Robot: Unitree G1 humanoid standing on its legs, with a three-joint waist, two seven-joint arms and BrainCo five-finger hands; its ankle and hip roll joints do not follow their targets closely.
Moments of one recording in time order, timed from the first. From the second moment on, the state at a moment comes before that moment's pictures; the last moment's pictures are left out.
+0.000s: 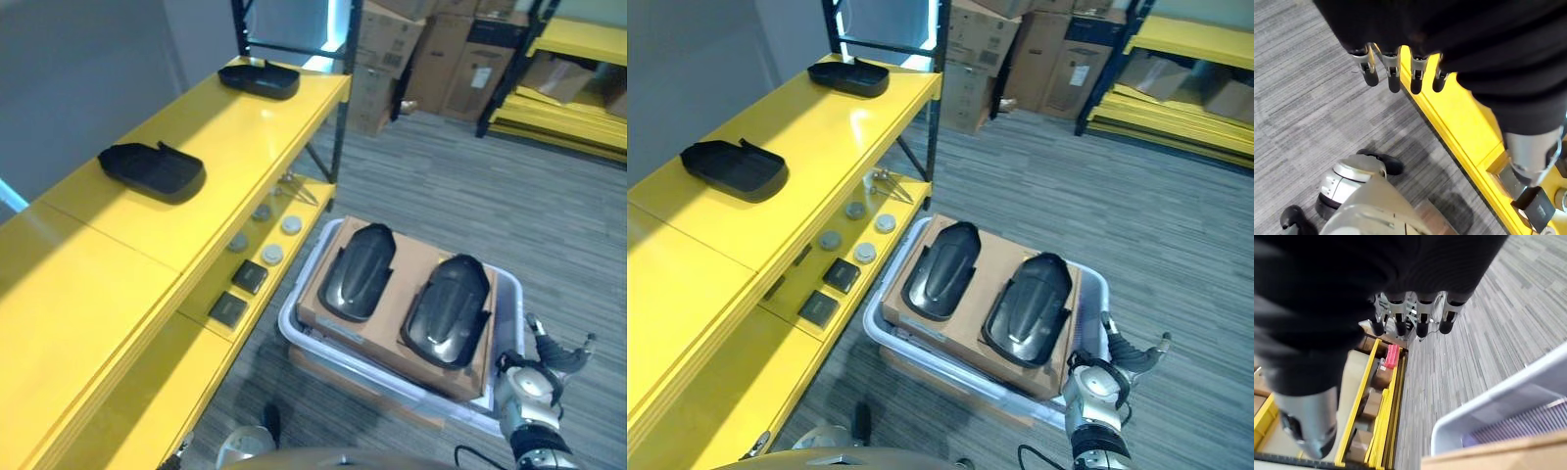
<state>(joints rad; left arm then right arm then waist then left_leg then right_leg) 0.18 0.24 -0.05 1.20 -0.51 -0.07 -0.06 -0.07 -0.43 -0.18 0.75 0.44 -0.29 -0.72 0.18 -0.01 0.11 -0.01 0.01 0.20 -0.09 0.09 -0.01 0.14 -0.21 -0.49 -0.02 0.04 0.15</state>
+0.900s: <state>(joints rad) -0.01 0.29 -0.20 1.19 -0.57 -0.02 -0.14 -0.25 -0.57 -0.08 0.92 0.47 -0.22 -0.73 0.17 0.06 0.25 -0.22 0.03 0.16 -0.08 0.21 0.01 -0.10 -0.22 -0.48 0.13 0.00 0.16</state>
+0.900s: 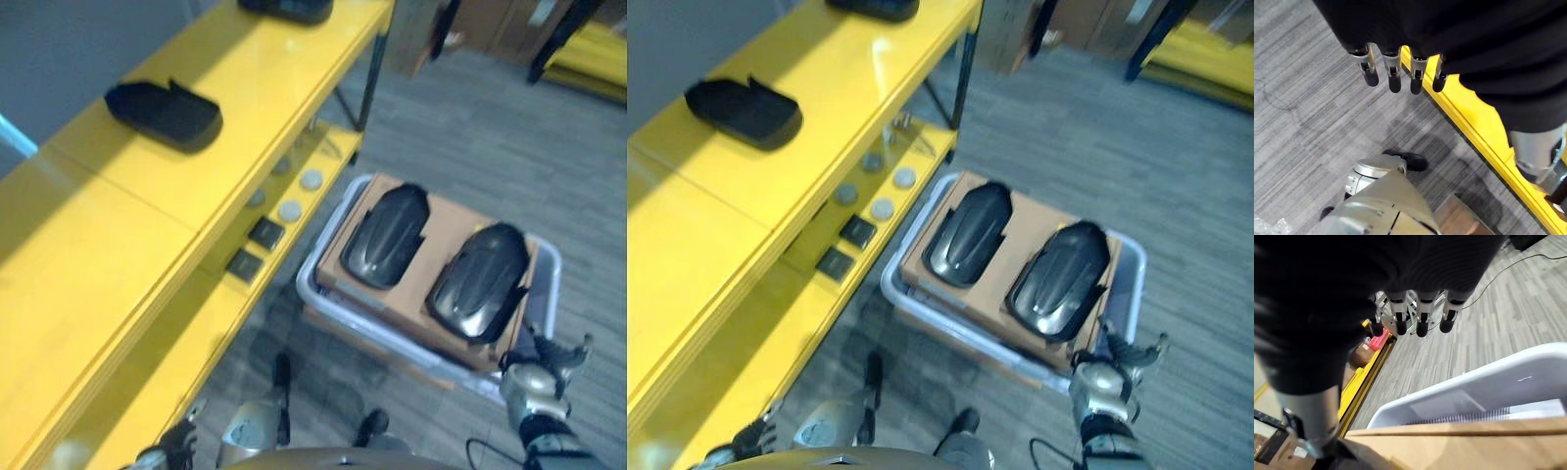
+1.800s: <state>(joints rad) -0.02 0.30 -0.24 1.19 -0.67 -0.05 -0.21 -0.39 -0.59 0.00 1.01 0.59 -0.15 -0.63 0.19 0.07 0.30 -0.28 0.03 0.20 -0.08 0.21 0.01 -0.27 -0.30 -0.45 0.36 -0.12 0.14</state>
